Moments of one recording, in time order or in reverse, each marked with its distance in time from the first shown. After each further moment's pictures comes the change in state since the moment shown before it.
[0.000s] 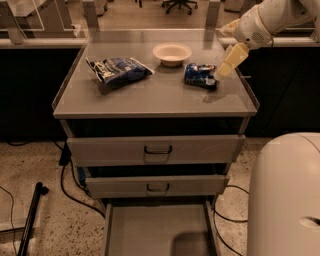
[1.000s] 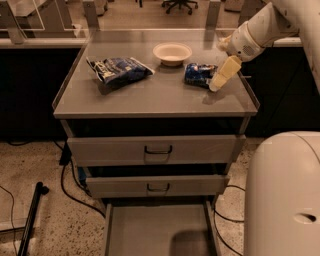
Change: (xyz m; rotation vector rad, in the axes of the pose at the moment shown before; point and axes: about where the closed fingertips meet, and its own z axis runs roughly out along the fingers) arm 0.026 0.009 0.038 -0.052 0.066 0.066
